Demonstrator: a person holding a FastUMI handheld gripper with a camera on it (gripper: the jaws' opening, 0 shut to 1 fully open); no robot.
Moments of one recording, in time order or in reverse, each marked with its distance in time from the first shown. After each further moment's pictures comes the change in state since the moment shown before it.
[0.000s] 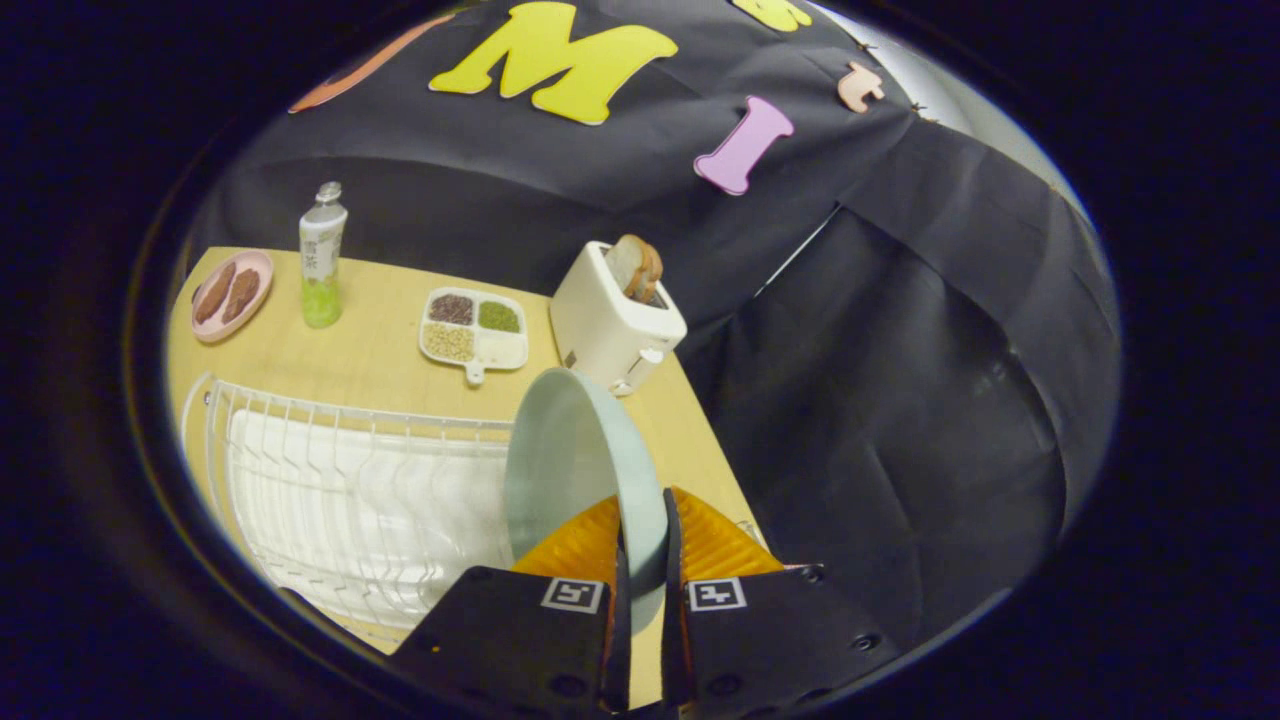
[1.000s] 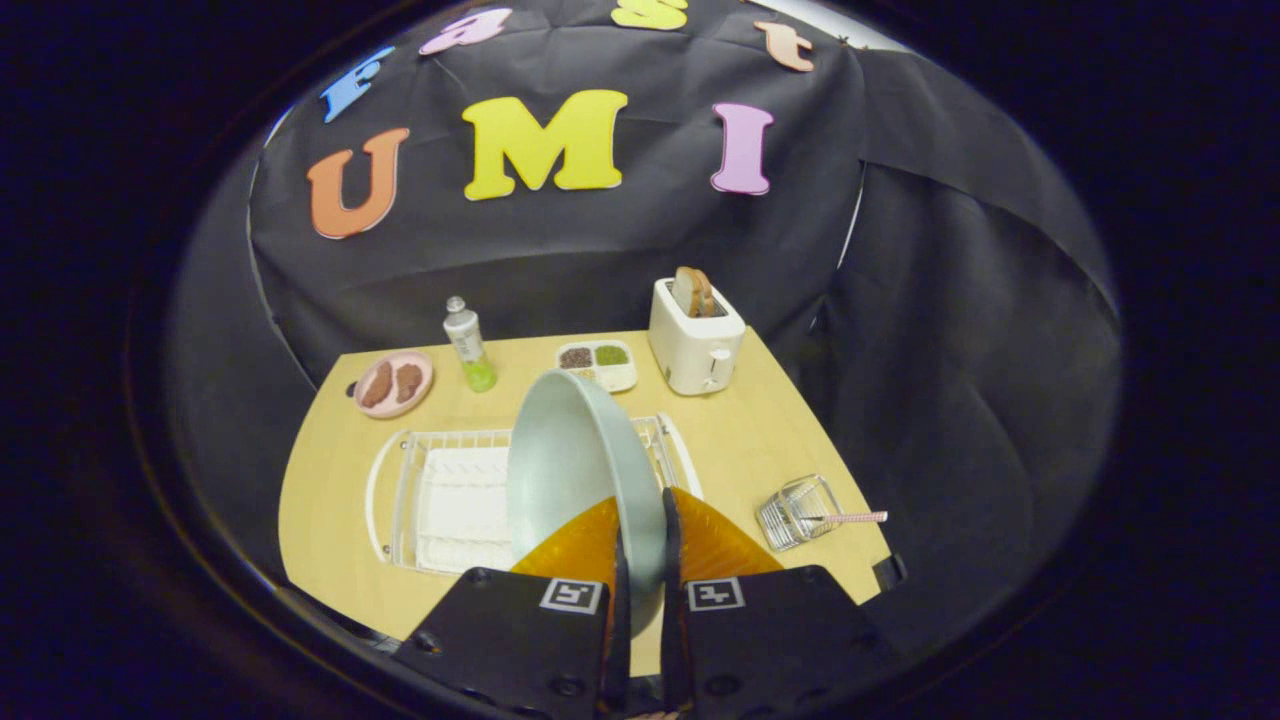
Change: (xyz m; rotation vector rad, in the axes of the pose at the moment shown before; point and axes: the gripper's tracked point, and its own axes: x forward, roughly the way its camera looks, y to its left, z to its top) arm -0.130 -0.050 -0.051 0.196 -0.017 0.598
